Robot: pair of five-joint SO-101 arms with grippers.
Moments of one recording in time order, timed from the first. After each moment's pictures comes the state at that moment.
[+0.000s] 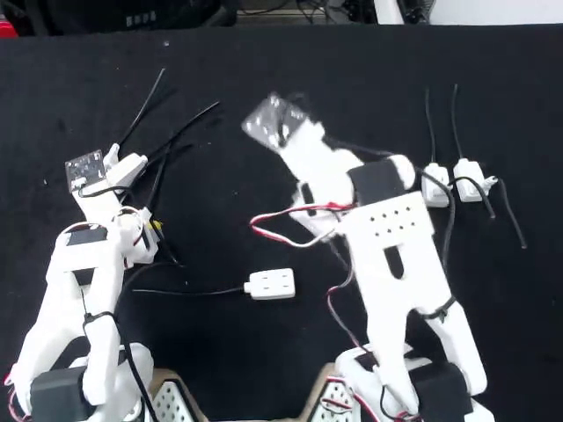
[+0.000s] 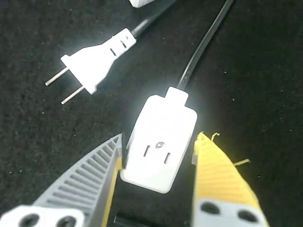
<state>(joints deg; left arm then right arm) -15.0 -27.6 61.7 38.3 9.5 -15.5 -23.5 21.4 84.4 39.8</state>
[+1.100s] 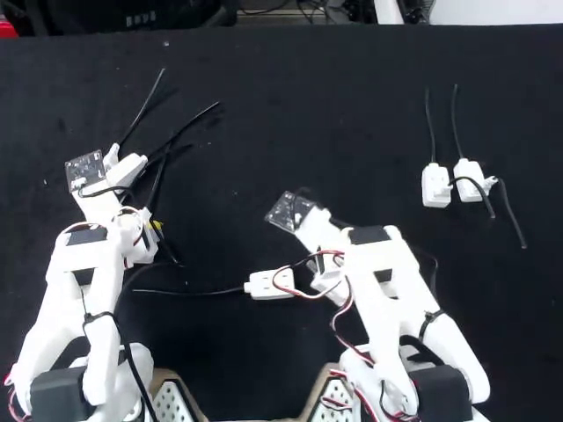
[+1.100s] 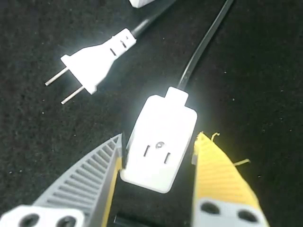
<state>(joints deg) -15.1 -27.6 61.7 38.3 9.5 -9.5 -24.7 63.1 55.2 42.1</state>
